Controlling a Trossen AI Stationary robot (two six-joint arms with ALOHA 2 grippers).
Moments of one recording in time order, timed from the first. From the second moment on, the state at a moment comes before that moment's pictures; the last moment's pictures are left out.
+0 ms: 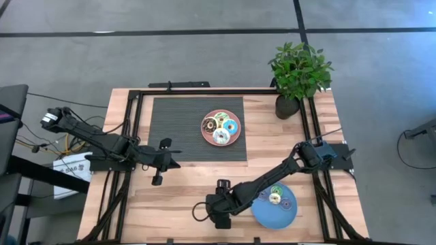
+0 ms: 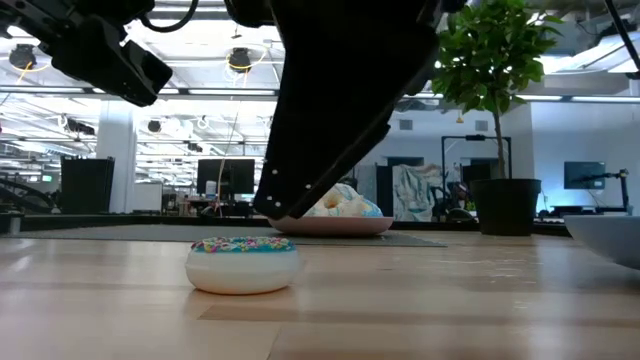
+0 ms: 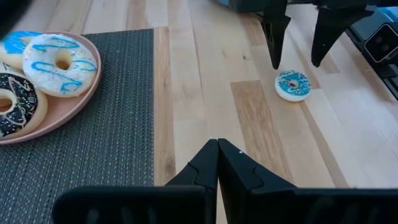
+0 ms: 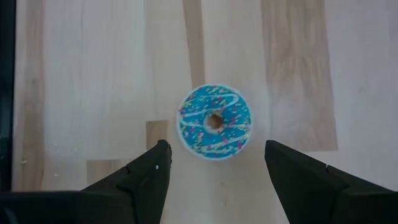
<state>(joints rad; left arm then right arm) -0.35 0.88 0.50 -0.23 -0.18 -0.14 0.50 2.27 1.80 -0.70 0.16 0.44</state>
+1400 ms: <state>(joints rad) -0.35 0.88 0.50 -0.23 -0.18 -0.15 0.49 2.27 1.80 -0.73 0.13 0.43</state>
